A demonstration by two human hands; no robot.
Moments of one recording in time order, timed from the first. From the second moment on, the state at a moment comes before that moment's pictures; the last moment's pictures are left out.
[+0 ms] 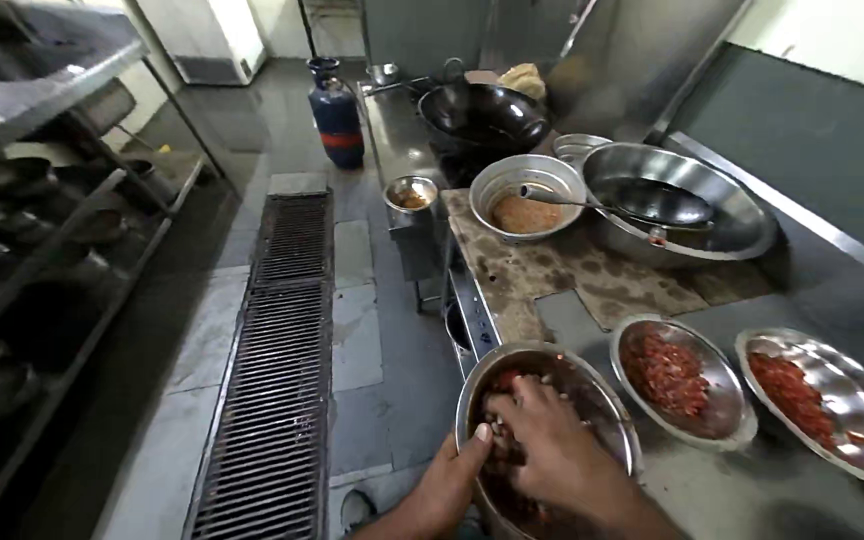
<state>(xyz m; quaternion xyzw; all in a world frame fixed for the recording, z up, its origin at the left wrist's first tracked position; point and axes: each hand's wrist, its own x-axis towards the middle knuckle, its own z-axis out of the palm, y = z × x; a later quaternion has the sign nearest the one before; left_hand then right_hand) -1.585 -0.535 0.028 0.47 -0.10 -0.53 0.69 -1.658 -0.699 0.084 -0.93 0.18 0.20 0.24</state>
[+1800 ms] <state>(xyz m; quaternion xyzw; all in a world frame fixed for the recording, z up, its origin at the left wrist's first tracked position) -1.205 -0.134 -0.015 0.52 0.24 0.10 0.82 -1.075 -0.240 0.015 -0.82 -0.50 0.23 0.17</state>
